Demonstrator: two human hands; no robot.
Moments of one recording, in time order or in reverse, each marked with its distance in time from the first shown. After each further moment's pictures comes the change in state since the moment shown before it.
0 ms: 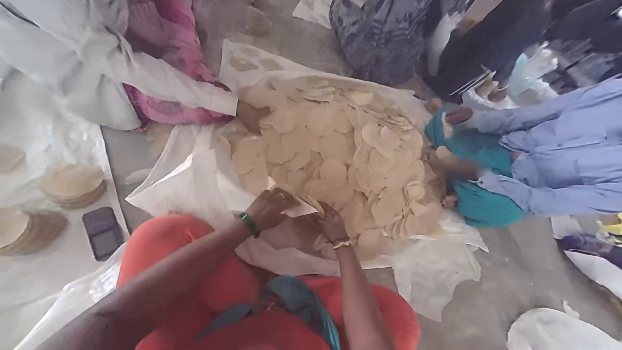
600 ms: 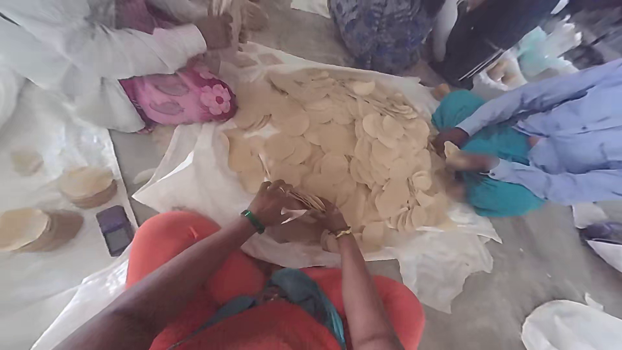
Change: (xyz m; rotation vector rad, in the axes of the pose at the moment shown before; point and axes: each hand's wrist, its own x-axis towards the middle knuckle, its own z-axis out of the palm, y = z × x) left_hand 0.001 0.000 0.011 0.112 -0.064 -0.120; right_hand 0.015 0.023 0.014 0.160 -0.139 0.008
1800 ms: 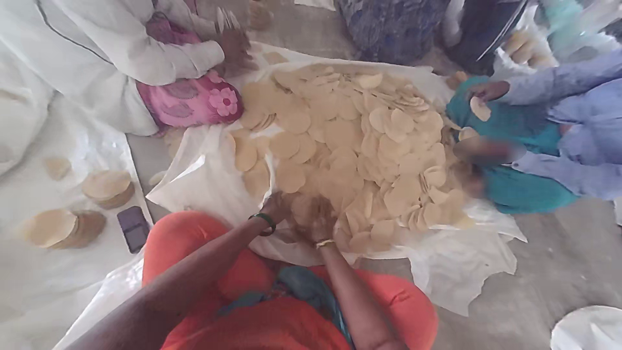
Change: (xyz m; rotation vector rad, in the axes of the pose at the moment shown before) left_hand 0.003 -0.001 0.022 -0.585 -0.158 -0.629; right_hand -0.011 -0.012 0.078 -0.348 0.175 0.025
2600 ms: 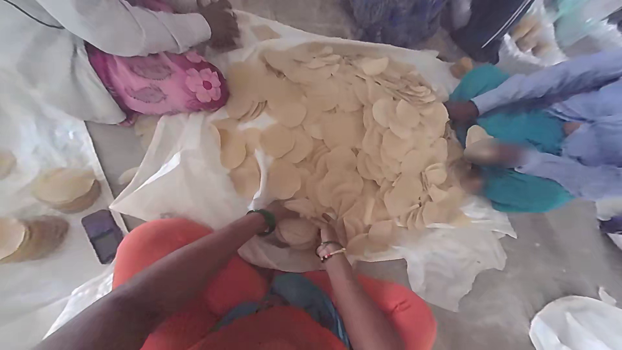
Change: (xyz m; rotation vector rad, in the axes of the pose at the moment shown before) left_hand 0.008 0.022 0.004 -0.212 -0.275 -0.024; right_hand -0.007 -0.002 -0.024 1.371 0.031 0.722
